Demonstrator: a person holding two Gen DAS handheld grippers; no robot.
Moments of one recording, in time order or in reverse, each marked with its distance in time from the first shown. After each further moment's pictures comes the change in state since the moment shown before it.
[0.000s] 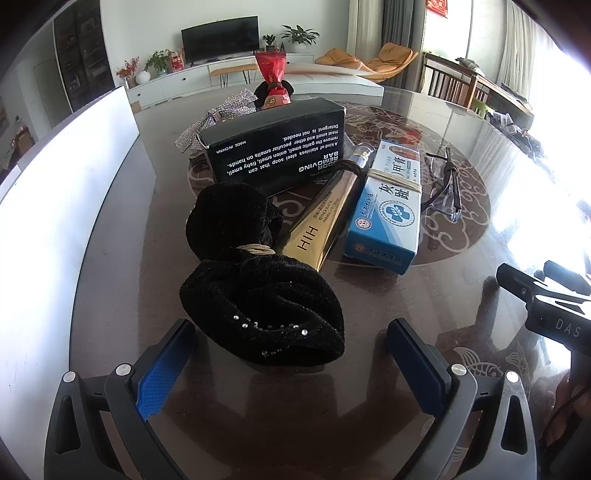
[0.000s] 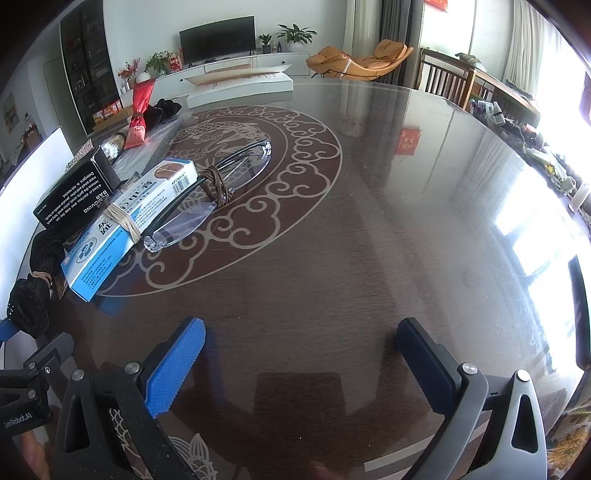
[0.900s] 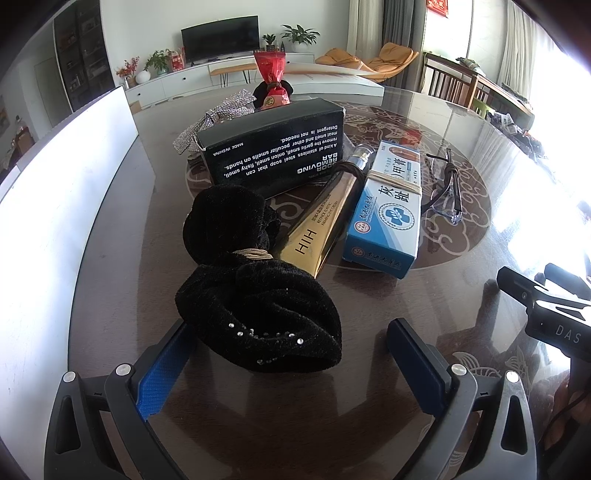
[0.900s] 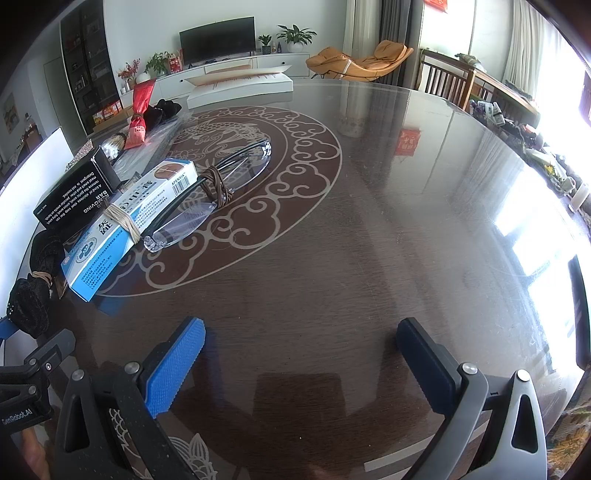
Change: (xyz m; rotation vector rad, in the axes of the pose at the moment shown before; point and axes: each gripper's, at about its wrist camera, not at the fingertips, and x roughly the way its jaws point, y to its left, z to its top) left arm 0.003 -0.002 0.003 0.001 0.001 0.001; right arm 0.000 0.000 0.000 -0.001 -0.001 0.000
